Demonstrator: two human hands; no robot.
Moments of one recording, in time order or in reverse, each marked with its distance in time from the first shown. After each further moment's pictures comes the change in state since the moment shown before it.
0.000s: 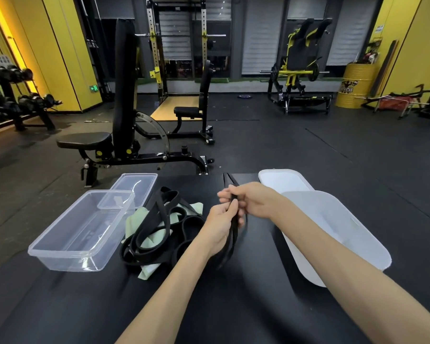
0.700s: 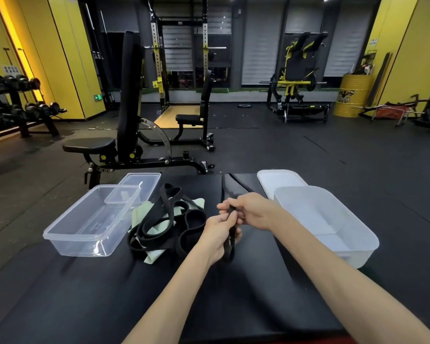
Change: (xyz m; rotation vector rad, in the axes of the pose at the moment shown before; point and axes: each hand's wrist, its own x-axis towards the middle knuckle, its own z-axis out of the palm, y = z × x) left_hand -0.045 -0.020 -0.002 -0.082 0.138 -0.148; right_hand -0.029 0.042 0.020 0.024 0.034 -0.039
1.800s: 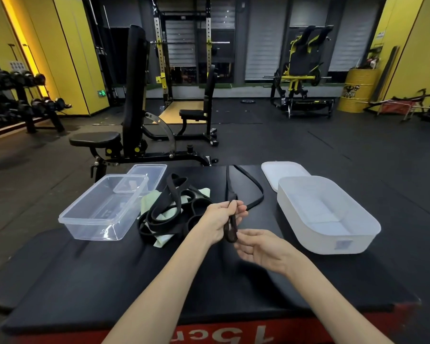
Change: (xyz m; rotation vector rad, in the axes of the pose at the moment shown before) left_hand -0.011 0.011 -0.010 0.090 -0.010 -0.029; right_hand -0.063 0.090 0.010 0.294 -0.029 0.069
